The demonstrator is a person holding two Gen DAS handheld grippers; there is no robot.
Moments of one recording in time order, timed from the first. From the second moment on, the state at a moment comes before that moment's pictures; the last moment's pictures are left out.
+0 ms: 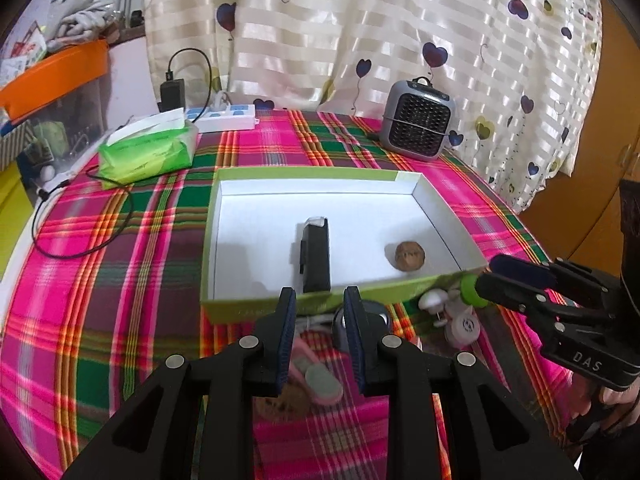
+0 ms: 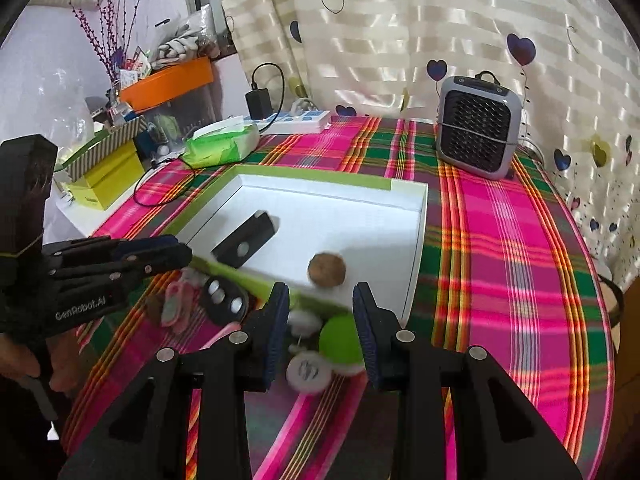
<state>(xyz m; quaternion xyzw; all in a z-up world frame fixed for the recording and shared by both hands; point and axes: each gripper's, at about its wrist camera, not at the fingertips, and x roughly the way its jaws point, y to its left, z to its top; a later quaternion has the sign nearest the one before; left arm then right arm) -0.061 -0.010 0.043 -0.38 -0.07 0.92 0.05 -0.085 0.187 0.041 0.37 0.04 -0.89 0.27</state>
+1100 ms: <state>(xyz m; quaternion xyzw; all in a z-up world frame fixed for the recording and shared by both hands) -0.010 -0.037 0.026 -0.38 -0.08 0.92 0.03 -0.059 0.201 0.028 0.37 0.04 -0.90 0.24</state>
